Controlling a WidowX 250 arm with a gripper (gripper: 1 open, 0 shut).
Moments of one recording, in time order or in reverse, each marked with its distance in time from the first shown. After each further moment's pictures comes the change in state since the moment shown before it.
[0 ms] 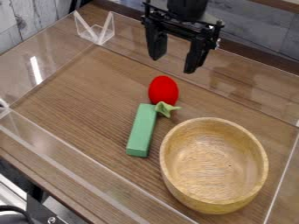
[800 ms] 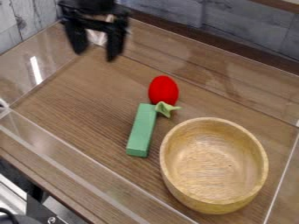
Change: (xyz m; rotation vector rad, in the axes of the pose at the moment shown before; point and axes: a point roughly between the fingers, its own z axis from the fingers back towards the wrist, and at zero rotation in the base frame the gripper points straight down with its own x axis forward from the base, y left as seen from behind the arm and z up) arm -0.042 0.137 -0.004 -0.036 -0.063 0.250
